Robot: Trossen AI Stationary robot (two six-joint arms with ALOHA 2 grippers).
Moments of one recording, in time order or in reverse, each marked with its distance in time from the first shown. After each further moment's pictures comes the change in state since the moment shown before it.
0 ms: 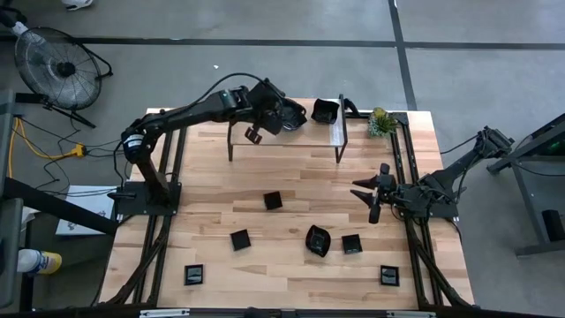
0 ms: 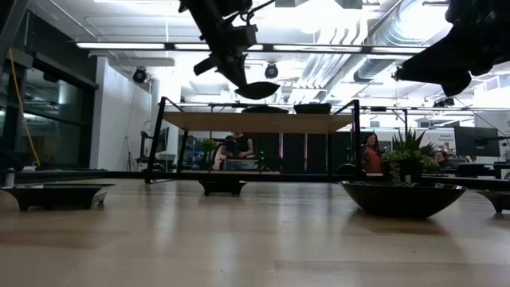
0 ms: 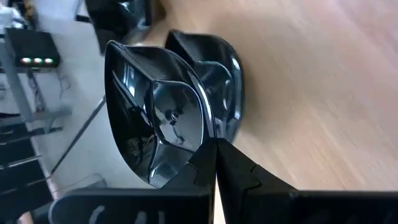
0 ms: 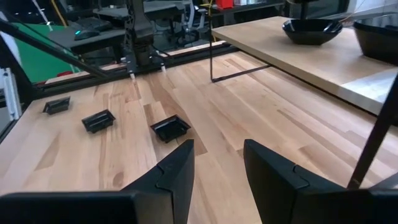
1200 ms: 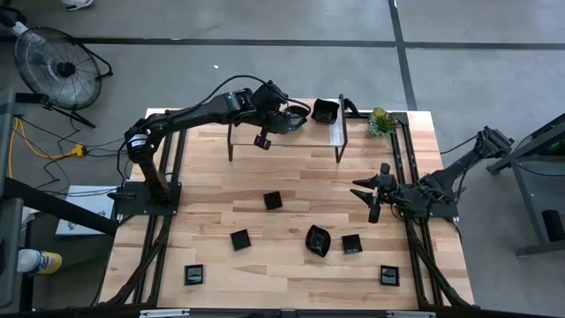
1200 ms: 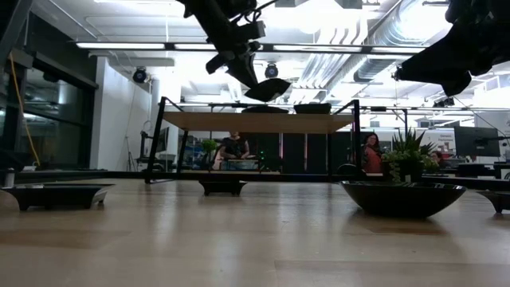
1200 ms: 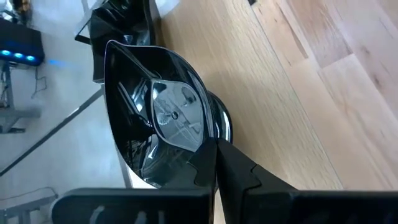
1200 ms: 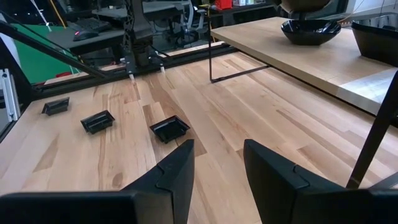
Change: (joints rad) left arm -0.004 0.028 0.000 0.059 0.126 -0.214; right arm 0.000 0.000 0.000 0.001 0.006 0.000
